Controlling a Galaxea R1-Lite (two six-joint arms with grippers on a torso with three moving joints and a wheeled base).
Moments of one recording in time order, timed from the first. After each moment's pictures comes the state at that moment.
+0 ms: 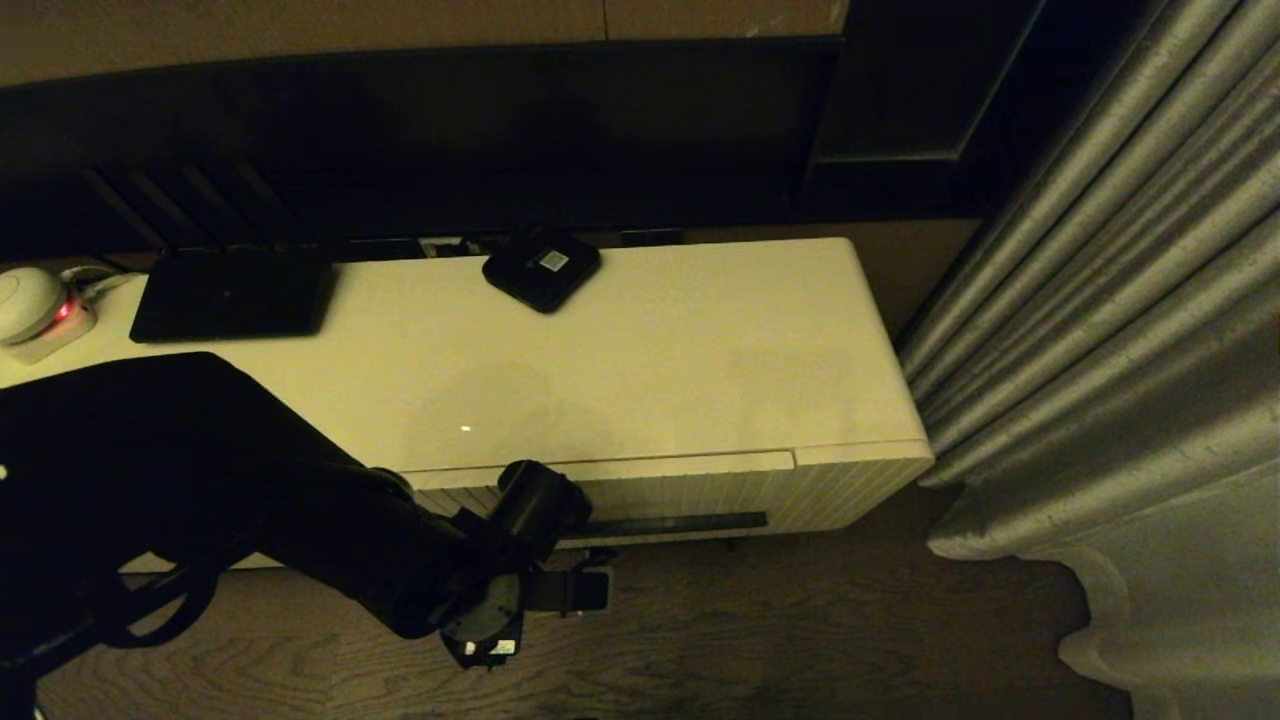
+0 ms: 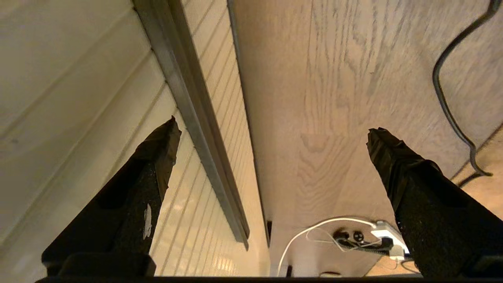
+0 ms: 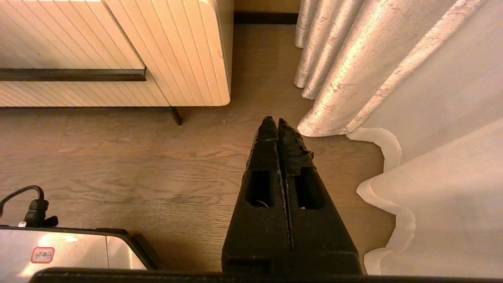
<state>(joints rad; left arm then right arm) -0.55 2.08 -0.90 -0.13 0.47 1.11 0.00 0.00 0.00 0.00 0.01 0.01</state>
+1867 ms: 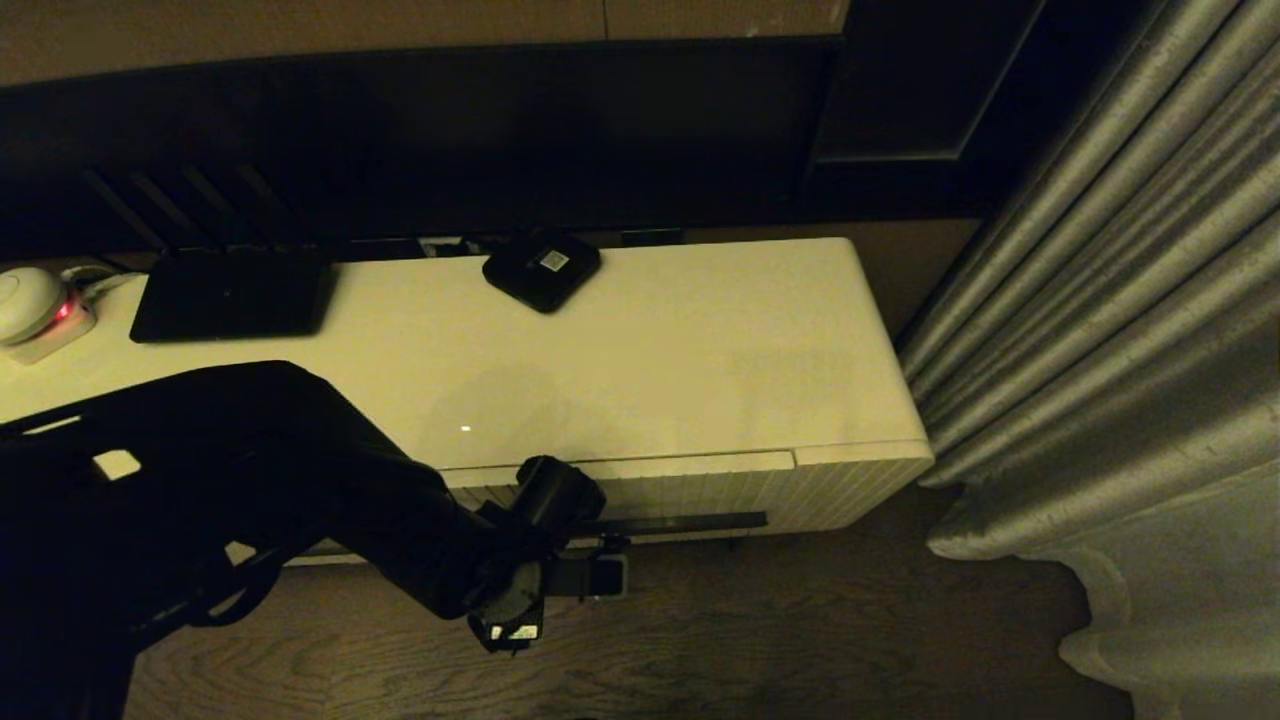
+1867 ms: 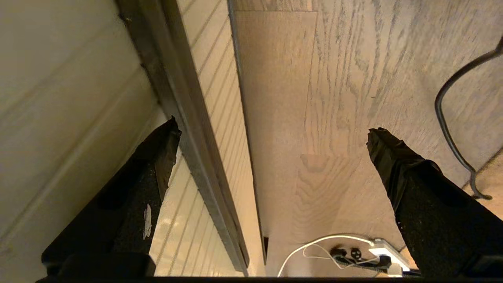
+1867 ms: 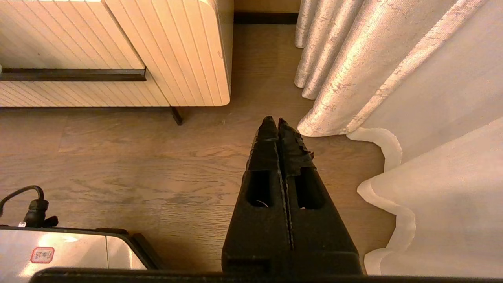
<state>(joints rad) -0.54 2.18 -0.99 -0.15 0.44 1.11 0.00 0.00 0.00 0.00 0.01 0.01</state>
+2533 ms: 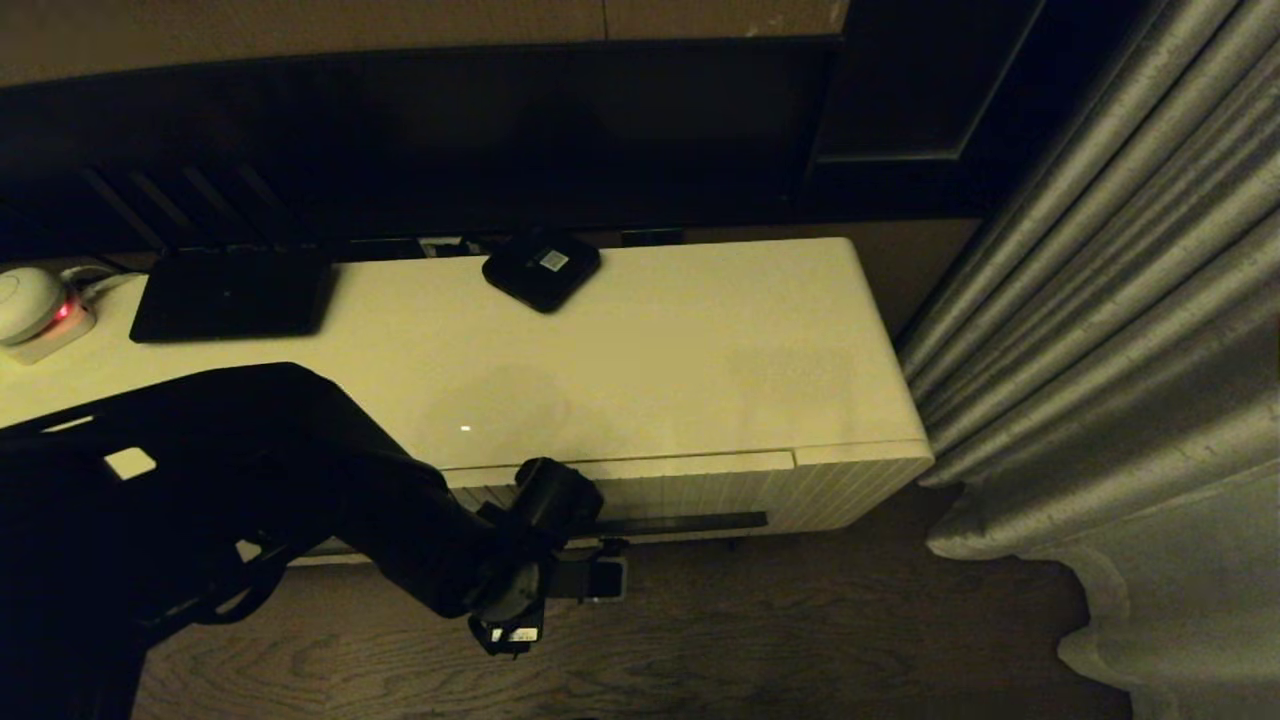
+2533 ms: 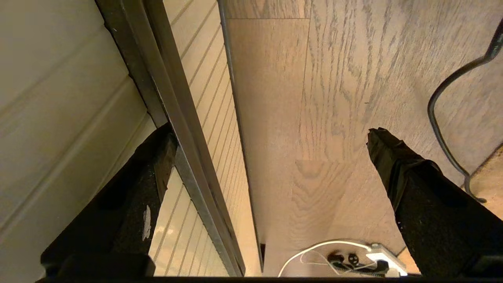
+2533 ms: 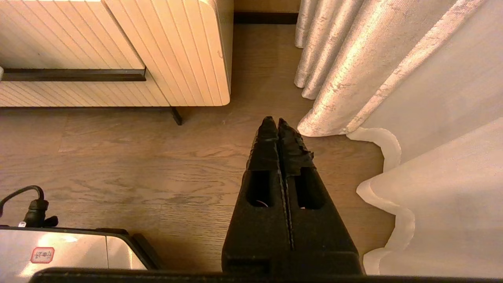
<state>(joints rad) -0.53 2.19 -0.99 -0.15 0.40 1.11 0.00 0.00 0.00 0.00 0.01 0.01</state>
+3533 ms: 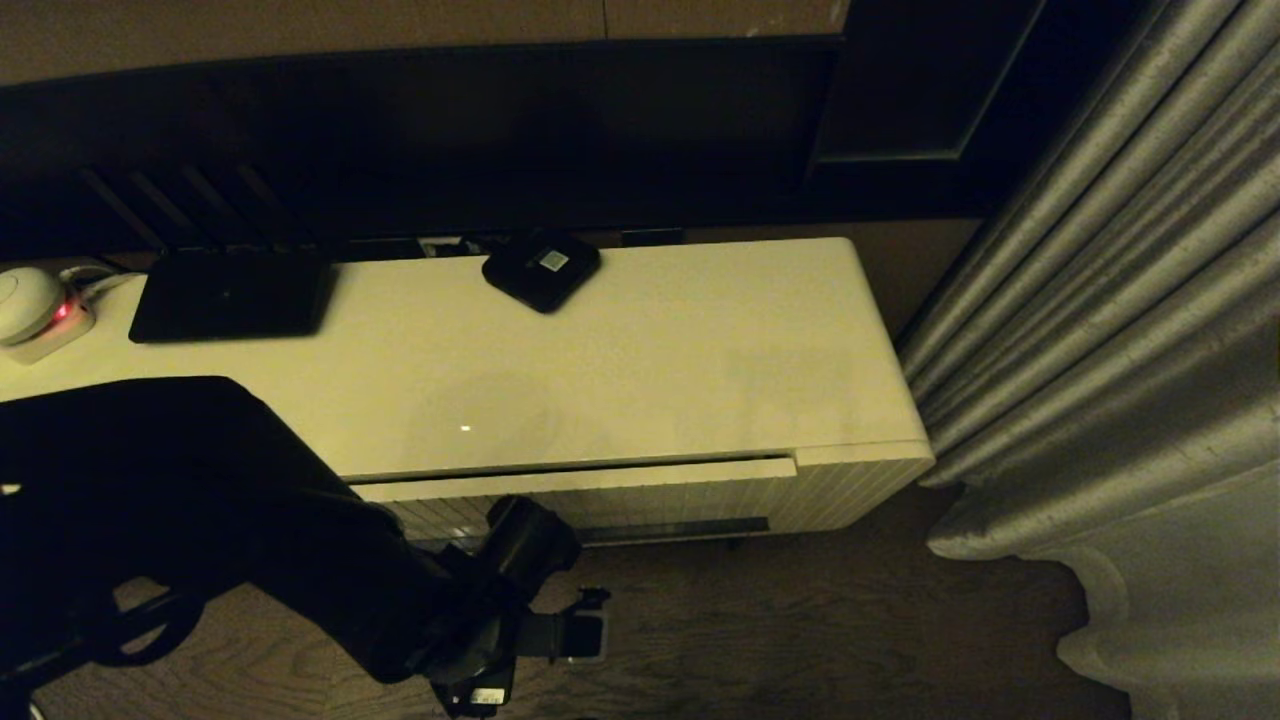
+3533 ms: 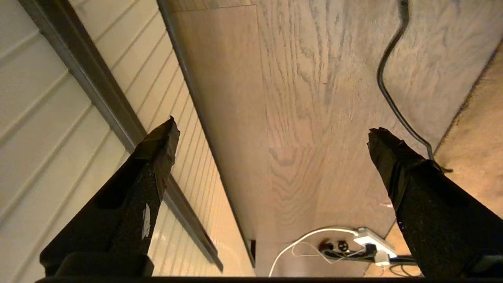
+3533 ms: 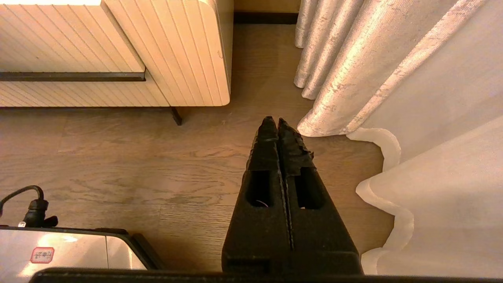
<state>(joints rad) -0.57 2.07 -0.77 -0.18 0.37 1.10 0.00 0.00 0.00 0.00 0.01 0.01</state>
